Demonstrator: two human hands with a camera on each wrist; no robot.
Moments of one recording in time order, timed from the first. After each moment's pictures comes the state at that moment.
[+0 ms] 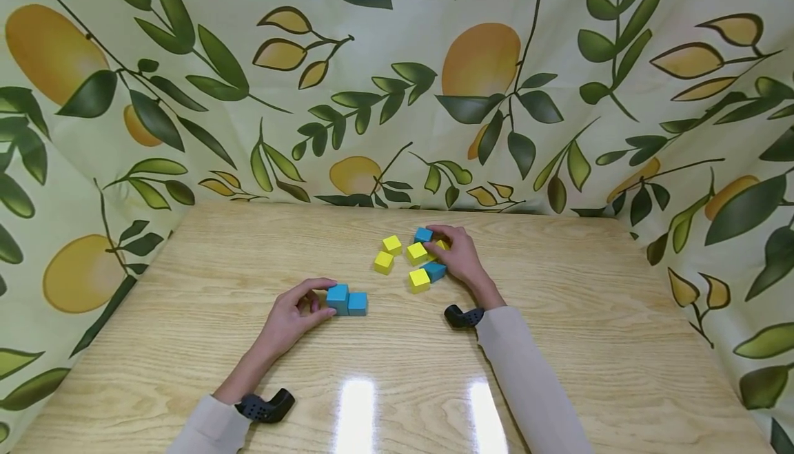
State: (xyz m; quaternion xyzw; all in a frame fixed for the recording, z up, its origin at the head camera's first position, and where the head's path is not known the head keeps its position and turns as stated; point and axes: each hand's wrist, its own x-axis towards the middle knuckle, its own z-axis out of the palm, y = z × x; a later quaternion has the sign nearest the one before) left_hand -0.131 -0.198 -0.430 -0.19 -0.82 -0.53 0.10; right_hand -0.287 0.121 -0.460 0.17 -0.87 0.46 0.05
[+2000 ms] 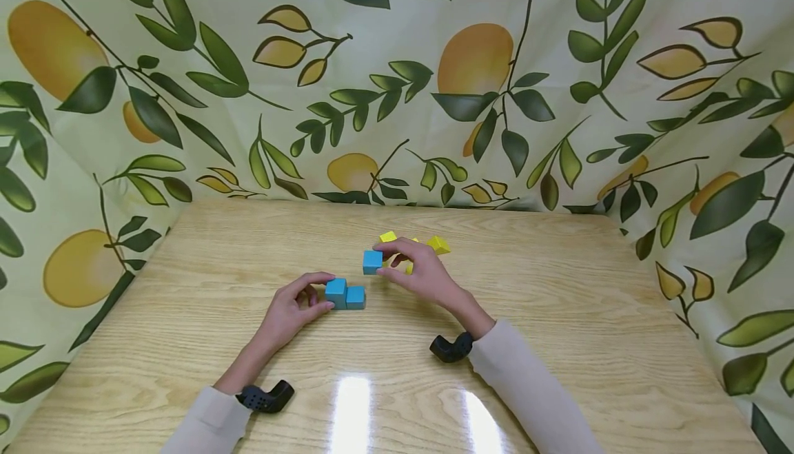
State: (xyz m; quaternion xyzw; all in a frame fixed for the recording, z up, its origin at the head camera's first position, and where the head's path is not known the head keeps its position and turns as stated) left_hand -0.130 -0.198 -0.429 -0.17 -0.83 -0.52 0.08; right_hand -0.212 0.067 -0.408 0.39 -0.77 0.50 0.03
